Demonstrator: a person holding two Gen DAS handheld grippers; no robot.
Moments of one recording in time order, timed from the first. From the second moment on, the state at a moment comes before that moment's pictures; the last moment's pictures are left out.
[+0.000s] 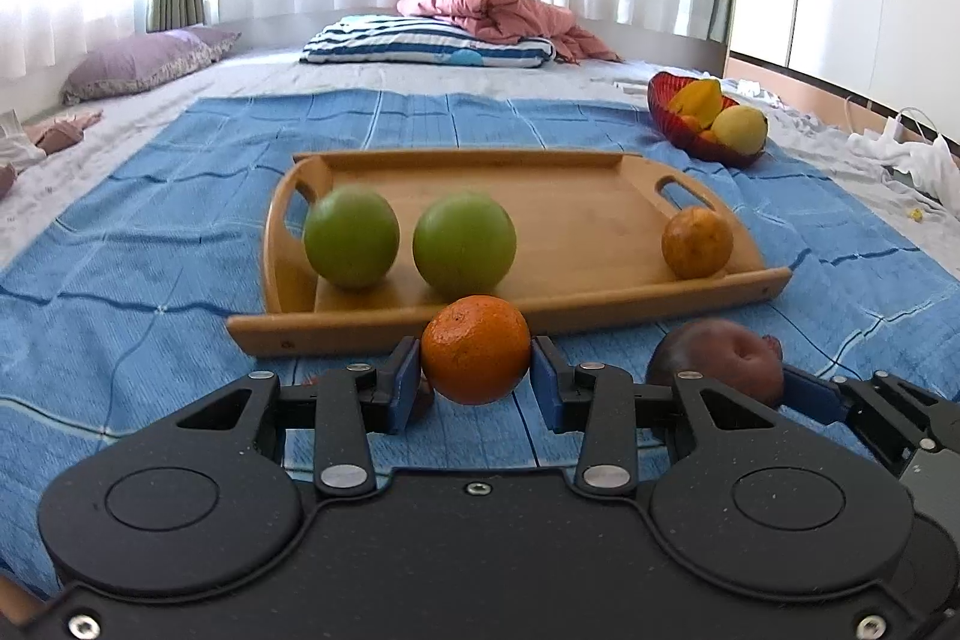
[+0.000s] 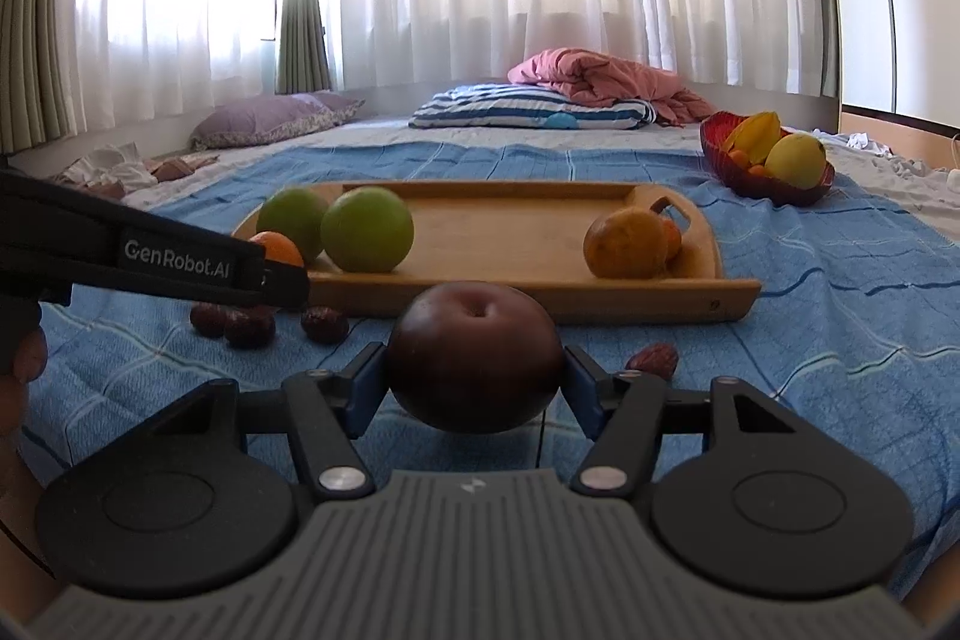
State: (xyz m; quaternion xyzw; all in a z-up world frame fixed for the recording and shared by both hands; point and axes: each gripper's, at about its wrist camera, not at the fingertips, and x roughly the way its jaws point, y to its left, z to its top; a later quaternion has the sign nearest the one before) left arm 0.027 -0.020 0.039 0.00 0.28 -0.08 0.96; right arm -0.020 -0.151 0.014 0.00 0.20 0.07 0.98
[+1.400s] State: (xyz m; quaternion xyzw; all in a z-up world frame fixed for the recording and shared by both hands) left arm 0.202 0.031 0.114 -0.04 0.32 -0.06 0.95; right arm 0.158 -0.226 0.107 0.08 0.26 0.05 0.96
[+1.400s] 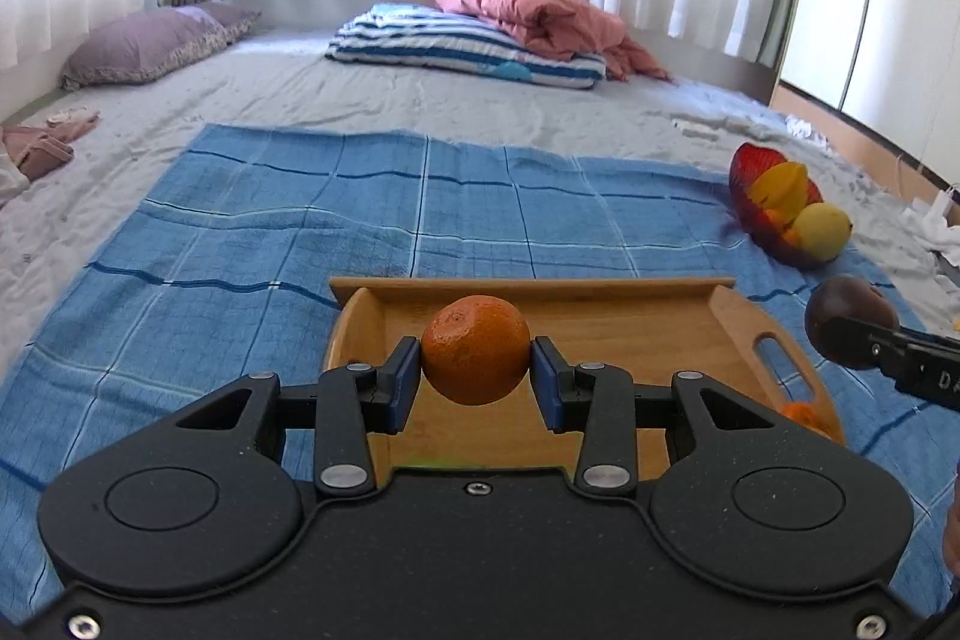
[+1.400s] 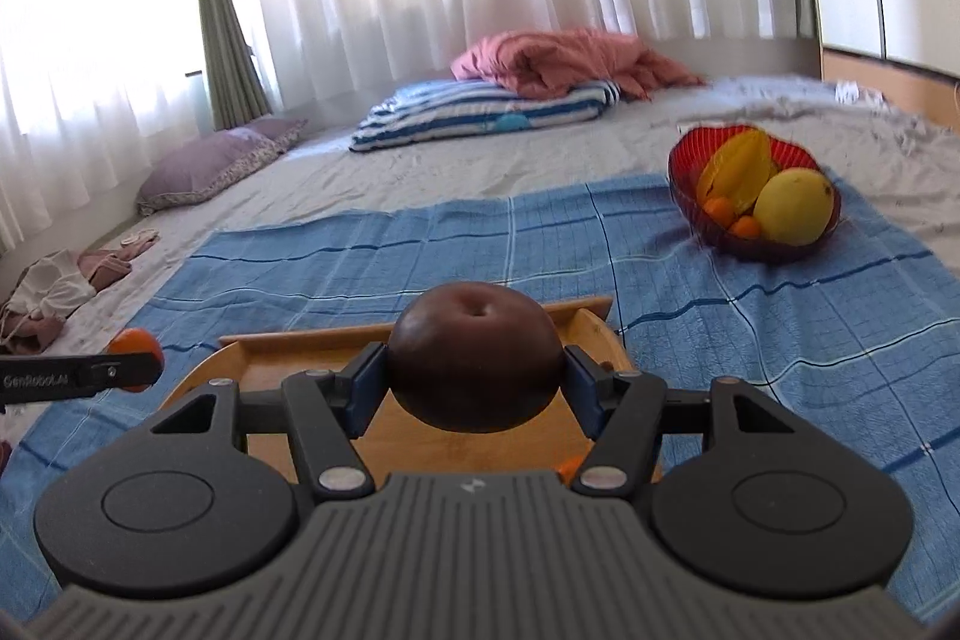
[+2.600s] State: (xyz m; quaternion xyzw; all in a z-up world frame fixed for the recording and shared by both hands) left arm 0.342 0.031 0.037 -0.04 0.42 -0.02 0.91; right arm 0.305 -0.211 0.047 0.04 0.38 0.00 0.92
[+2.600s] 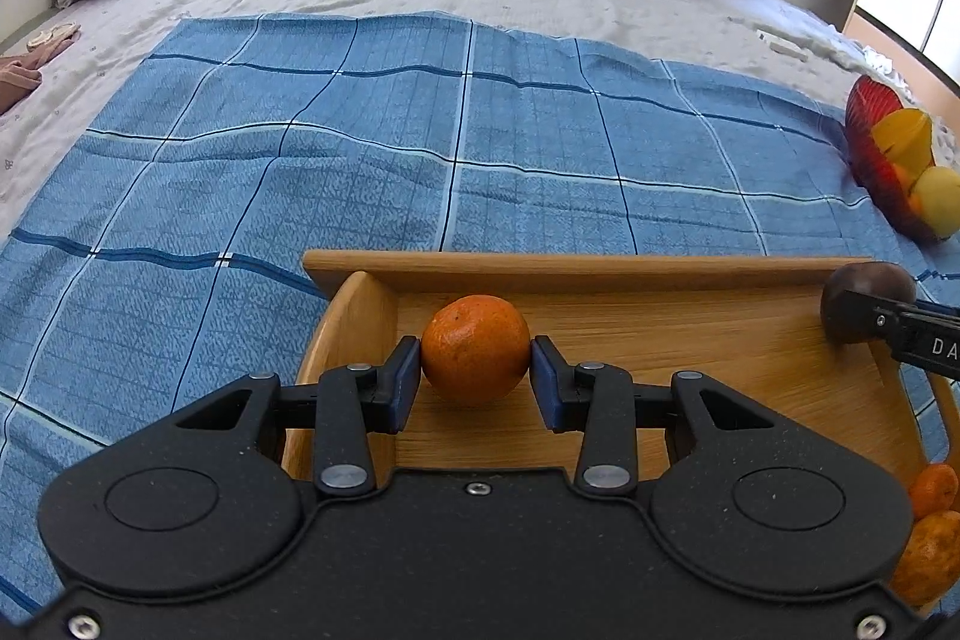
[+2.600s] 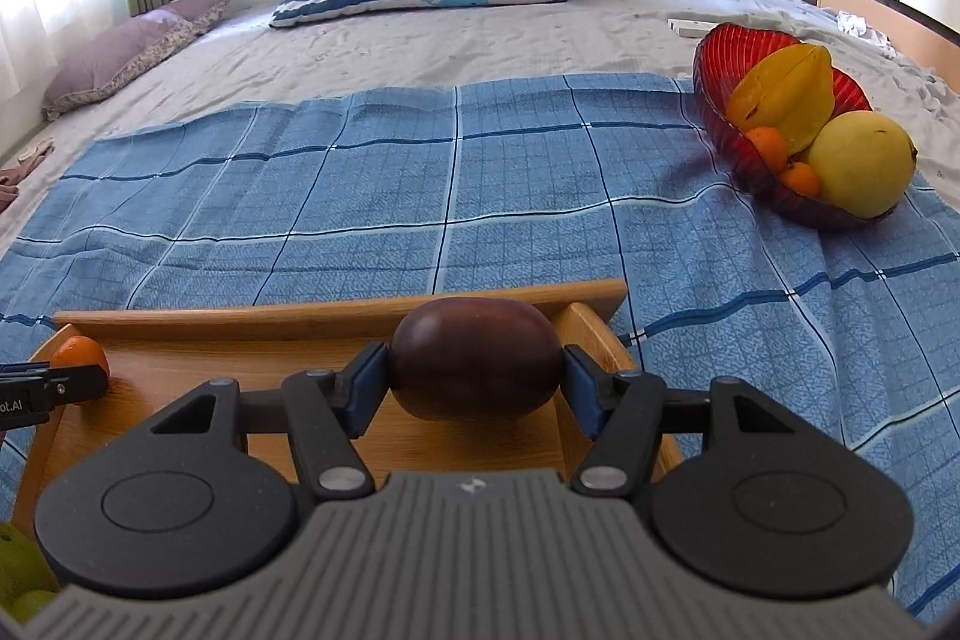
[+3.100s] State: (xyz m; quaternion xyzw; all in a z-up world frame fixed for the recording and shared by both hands) left arm 0.323 0.036 0.044 -0.04 0.41 -0.03 0.91; right arm 0.292 -0.216 0.050 0.05 0.39 0.01 0.92
